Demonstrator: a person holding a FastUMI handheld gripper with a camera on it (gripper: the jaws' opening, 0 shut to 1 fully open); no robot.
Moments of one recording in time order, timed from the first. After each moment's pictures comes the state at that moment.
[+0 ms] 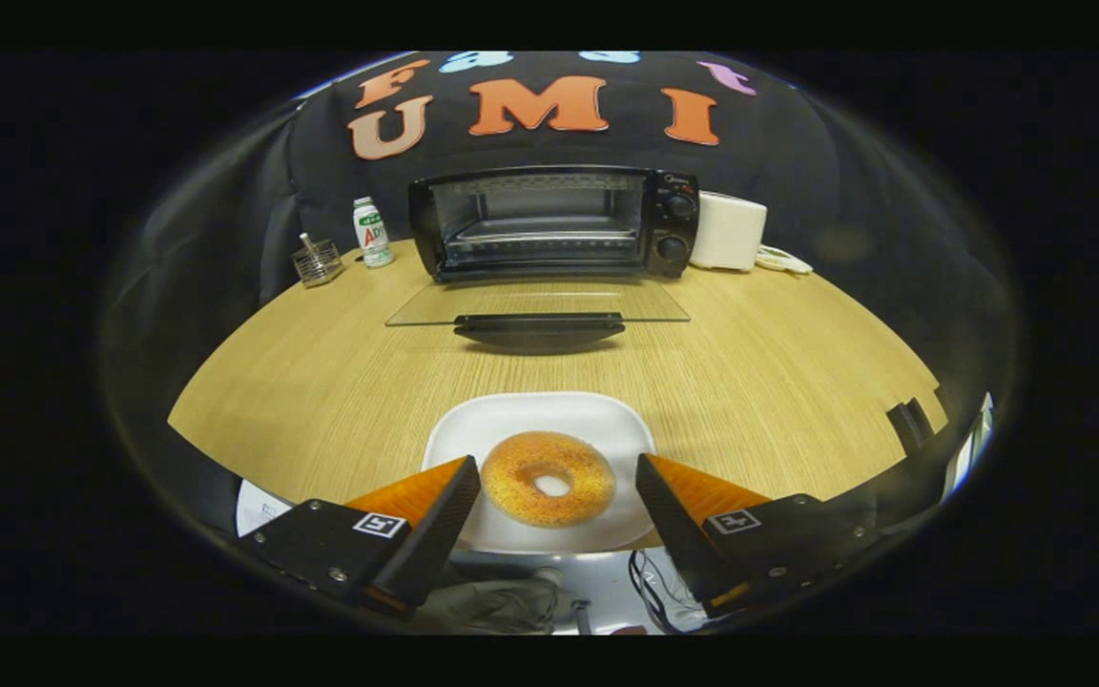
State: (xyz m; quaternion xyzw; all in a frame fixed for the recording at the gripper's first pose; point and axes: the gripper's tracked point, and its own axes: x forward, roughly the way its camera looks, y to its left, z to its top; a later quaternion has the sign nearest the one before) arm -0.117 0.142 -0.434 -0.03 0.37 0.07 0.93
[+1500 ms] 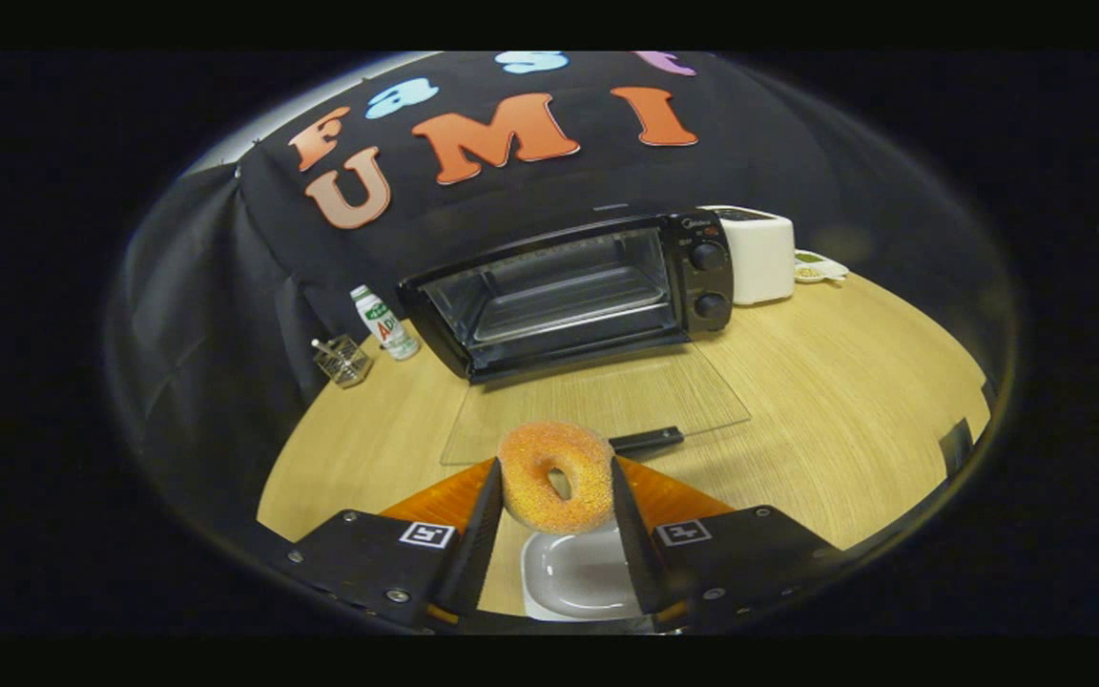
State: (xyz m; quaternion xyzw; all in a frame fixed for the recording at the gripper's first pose) arm -0.009 0.190 -0.342 0.13 0.32 0.10 0.93
